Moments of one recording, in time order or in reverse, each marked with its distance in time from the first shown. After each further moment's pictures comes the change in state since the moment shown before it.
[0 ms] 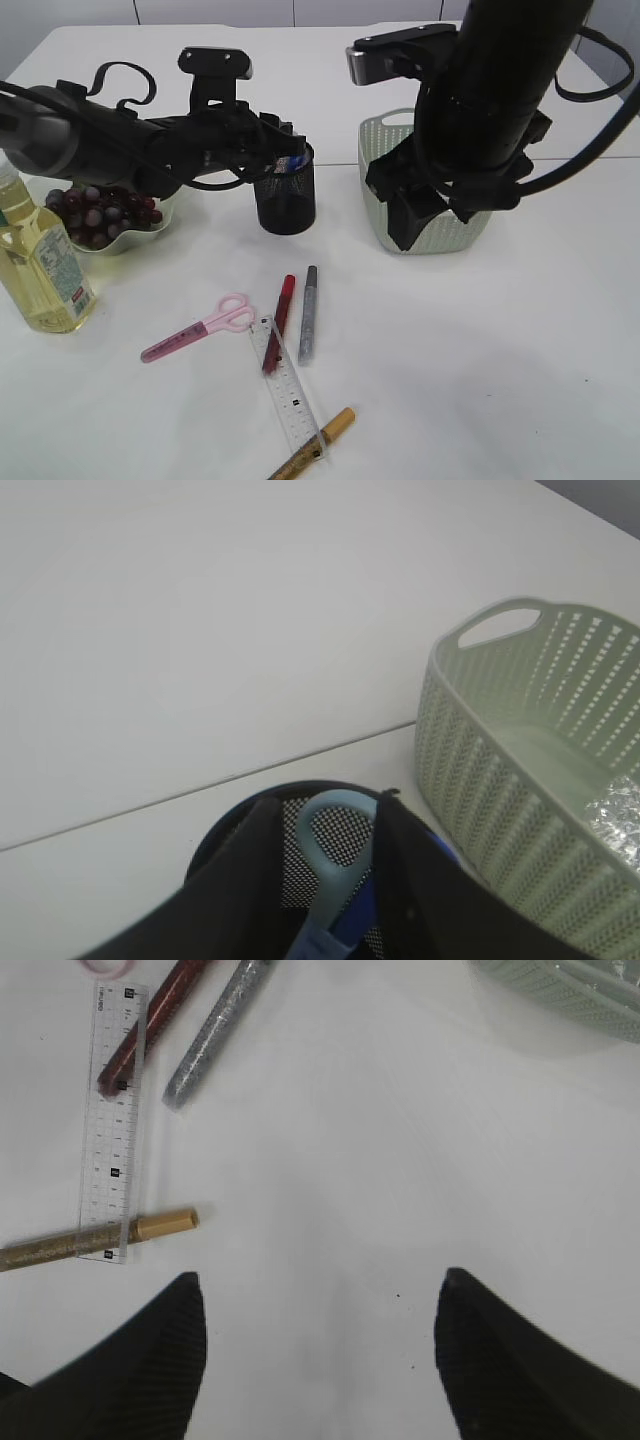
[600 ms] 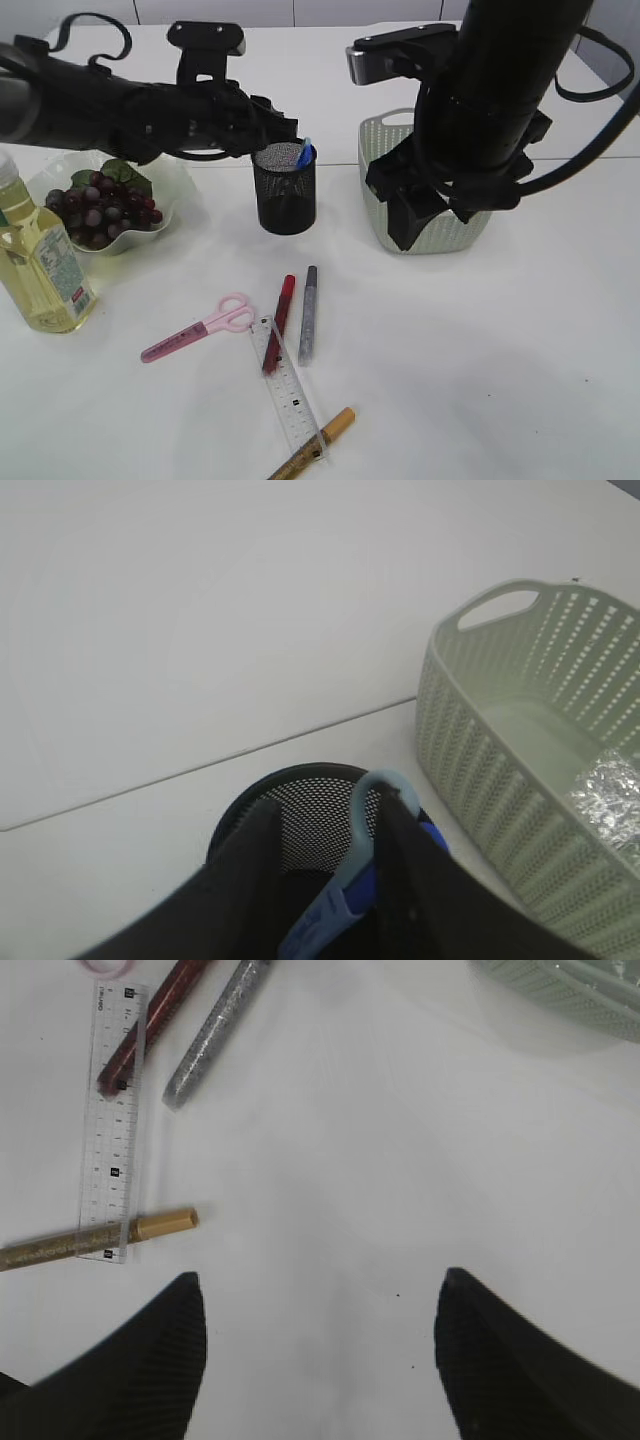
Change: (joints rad) left arm 0.000 -0.095 0.000 0.016 0.178 -0.006; right arm 0.000 0.000 0.000 0.000 0.002 0.000
